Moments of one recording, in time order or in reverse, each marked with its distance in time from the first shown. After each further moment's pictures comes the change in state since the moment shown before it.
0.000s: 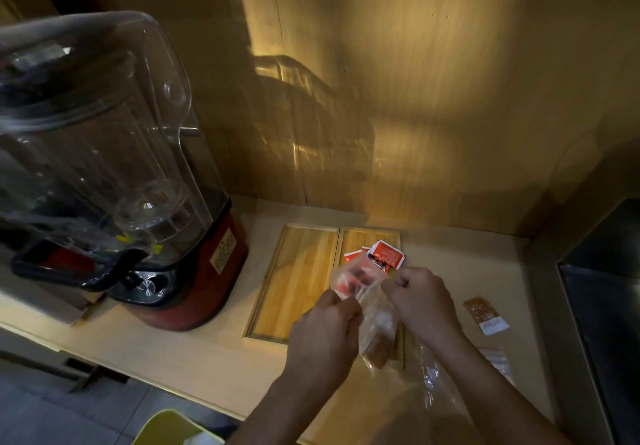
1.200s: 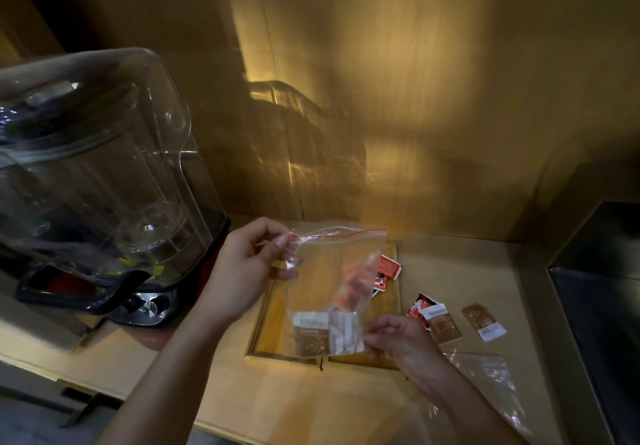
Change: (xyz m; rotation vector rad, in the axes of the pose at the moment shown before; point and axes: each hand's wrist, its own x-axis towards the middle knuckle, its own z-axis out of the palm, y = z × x) left_hand 0.034 -0.032 -0.115 -0.805 0.131 0.056; right_hand -0.015 0.057 0.045 0.965 -0.469 0.249
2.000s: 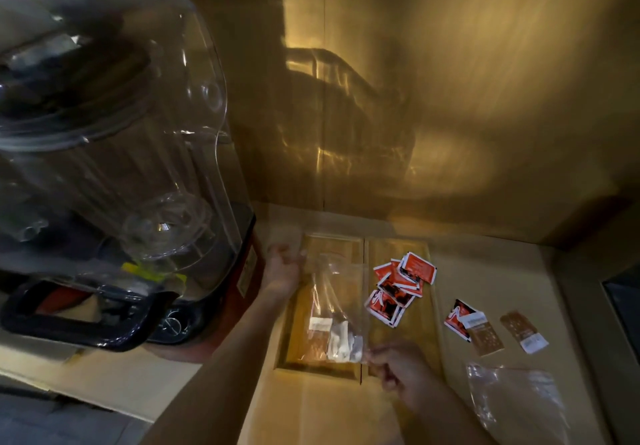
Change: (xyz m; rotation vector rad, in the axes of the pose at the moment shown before) left_hand 0.090 -0.162 -0.014 -0.111 0.150 -0.668; right_hand 0.055 0.034 0.071 -0.107 0.400 0.524
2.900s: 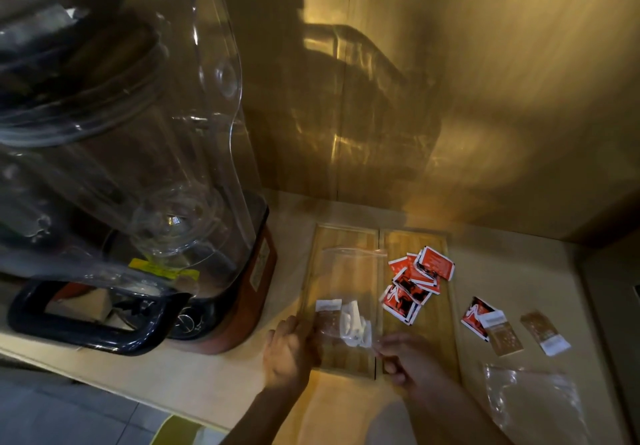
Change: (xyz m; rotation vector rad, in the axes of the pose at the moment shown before) left_hand -0.040 -0.118 -0.016 0.951 0.007 0.433; right_hand 0.001 -0.004 0.009 0.080 -0.028 -0.028
